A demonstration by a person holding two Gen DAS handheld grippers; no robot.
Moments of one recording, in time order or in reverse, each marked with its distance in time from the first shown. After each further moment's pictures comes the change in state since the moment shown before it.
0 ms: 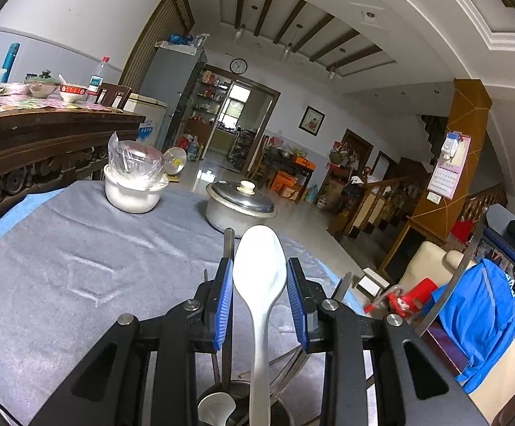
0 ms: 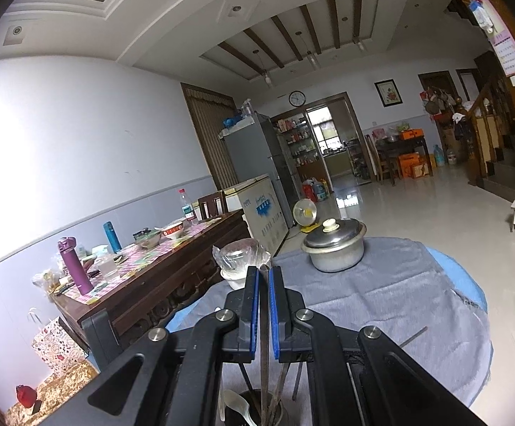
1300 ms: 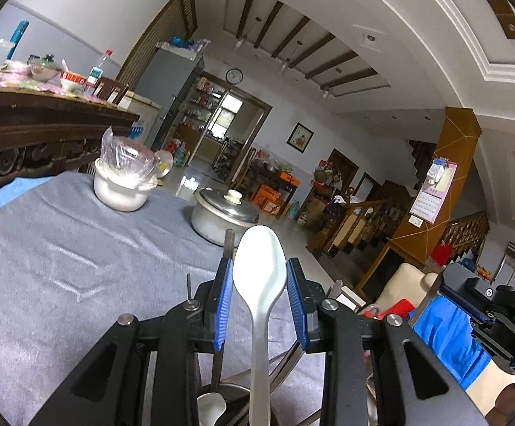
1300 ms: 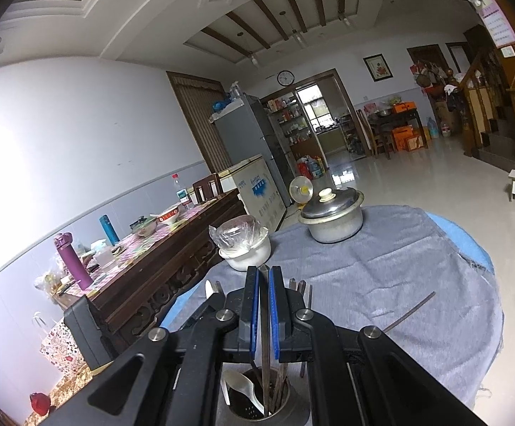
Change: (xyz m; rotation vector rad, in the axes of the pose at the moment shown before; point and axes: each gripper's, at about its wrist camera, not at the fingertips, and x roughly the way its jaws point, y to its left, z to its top) left arm -0.005 0.013 -0.007 -0.077 -0.063 -0.092; right arm 0.016 -0.009 -0.026 0.075 0.079 -0.012
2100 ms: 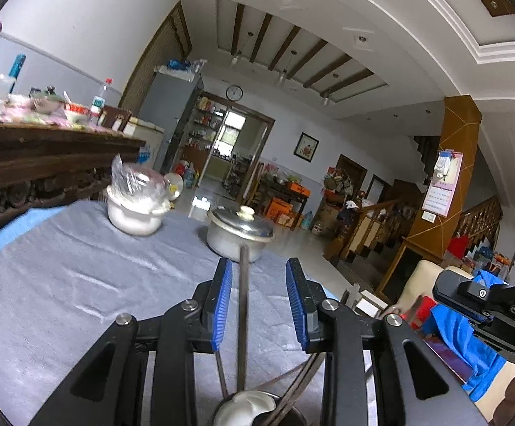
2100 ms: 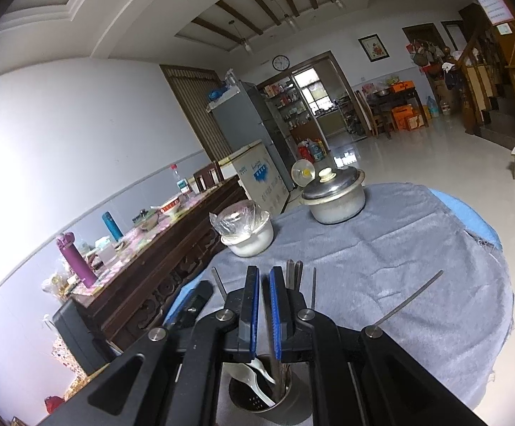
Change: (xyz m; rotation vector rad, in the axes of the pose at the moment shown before) left arm -0.018 -0.006 0.001 0.095 -0.071 0.067; right arm 0.008 -0.012 -0.007 0.064 0.037 0.021
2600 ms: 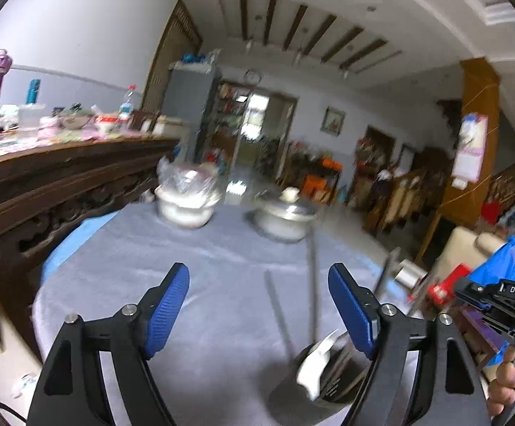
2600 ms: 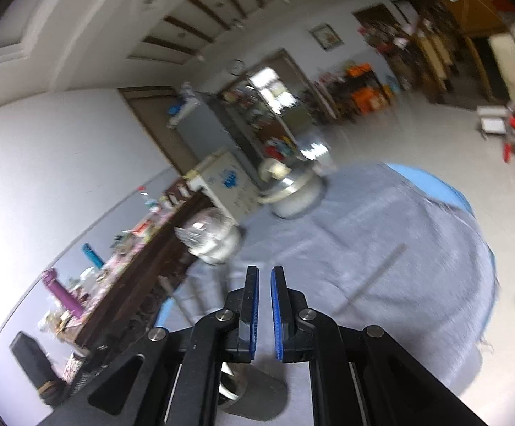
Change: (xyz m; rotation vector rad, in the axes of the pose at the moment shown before) left arm -0.039 0.032 0.009 0.100 0.127 0.182; right arm -0.005 -0.077 -0.018 0.222 0.041 -0.122
